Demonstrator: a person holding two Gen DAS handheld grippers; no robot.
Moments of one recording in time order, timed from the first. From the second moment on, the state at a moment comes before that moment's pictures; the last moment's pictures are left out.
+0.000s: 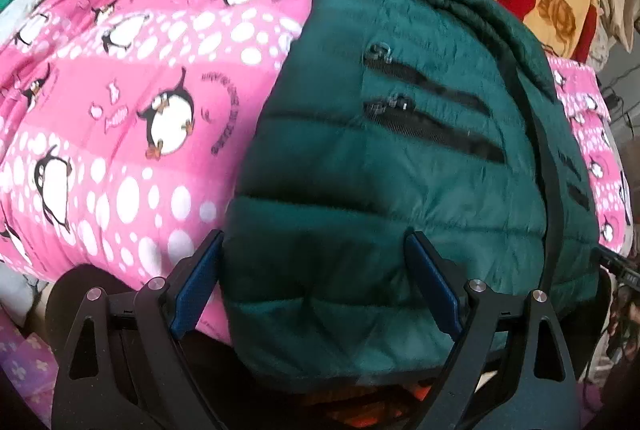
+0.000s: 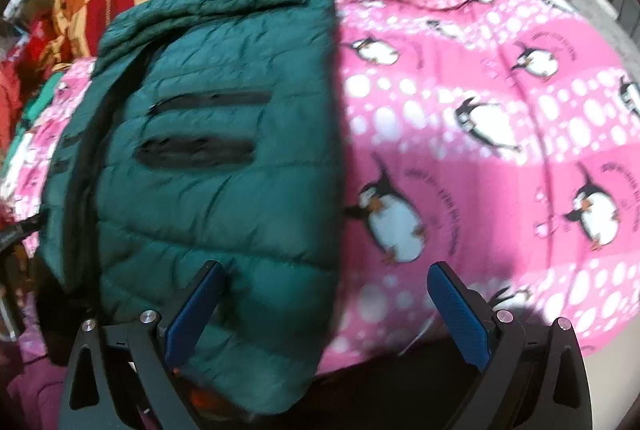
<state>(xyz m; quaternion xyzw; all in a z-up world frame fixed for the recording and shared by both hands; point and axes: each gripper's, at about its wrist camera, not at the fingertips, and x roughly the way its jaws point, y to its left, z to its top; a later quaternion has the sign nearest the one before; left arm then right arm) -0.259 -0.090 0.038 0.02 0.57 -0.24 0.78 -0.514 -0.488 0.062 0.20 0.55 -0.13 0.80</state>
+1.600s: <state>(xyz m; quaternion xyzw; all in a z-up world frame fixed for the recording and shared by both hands) -0.039 -0.217 0.160 -0.05 0.41 -0.17 0.90 -0.251 -0.594 0.162 0.18 0.37 -0.13 0.90</state>
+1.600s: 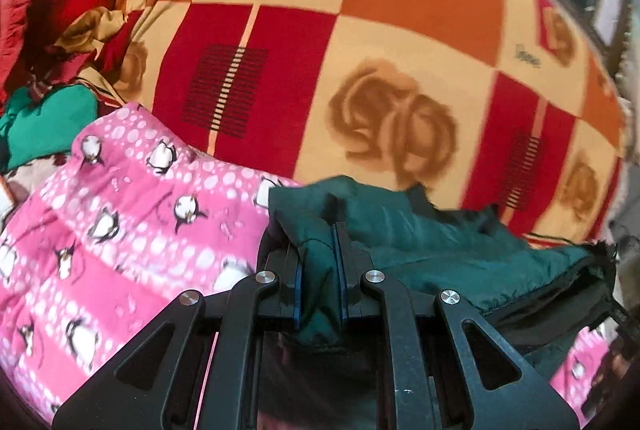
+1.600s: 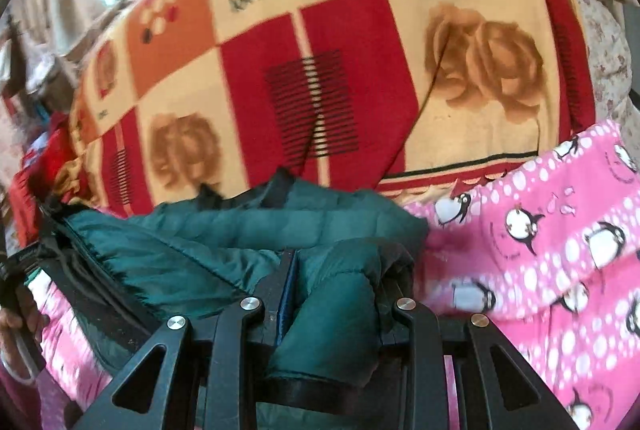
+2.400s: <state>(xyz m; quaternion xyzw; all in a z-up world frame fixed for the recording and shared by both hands) -0.004 -0.215 0.150 -0.10 0.39 -0.23 0.89 -0.228 -0.621 0.152 0.26 0.29 -0.15 0.91</state>
